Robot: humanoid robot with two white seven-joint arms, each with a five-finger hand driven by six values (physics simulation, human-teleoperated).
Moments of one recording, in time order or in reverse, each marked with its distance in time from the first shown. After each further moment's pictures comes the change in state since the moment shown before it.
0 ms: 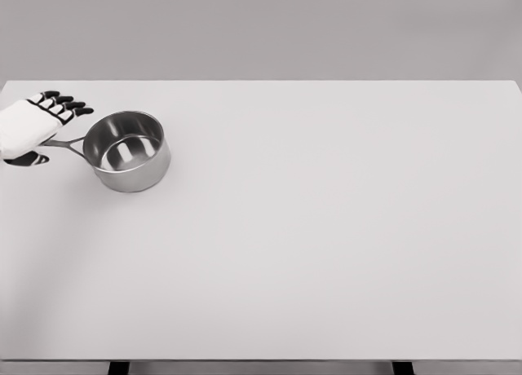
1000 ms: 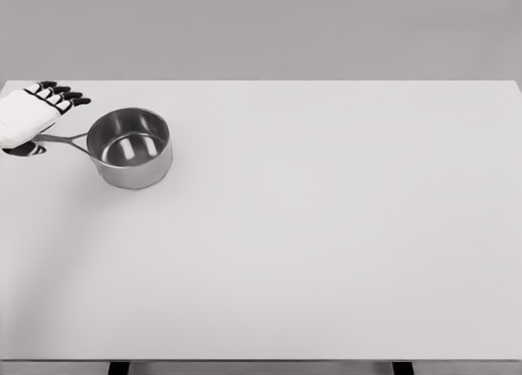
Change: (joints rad) left arm -0.055 -0.016 -0.004 0.043 -0.039 0.000 -0.013; right arm 0.000 0.000 0.000 0.000 0.000 0.000 0.000
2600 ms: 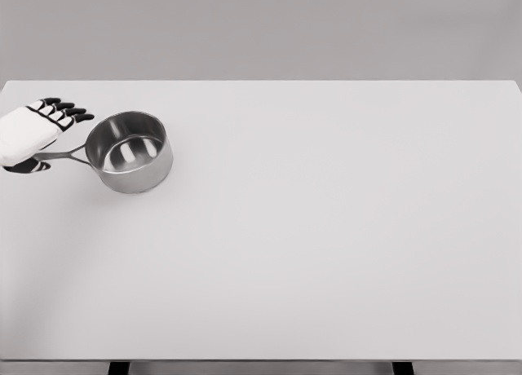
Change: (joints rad) left arm 0.098 0.026 0.021 -0.070 0.081 0.000 -0.003; right arm 0.000 0.000 0.000 0.000 0.000 0.000 0.000
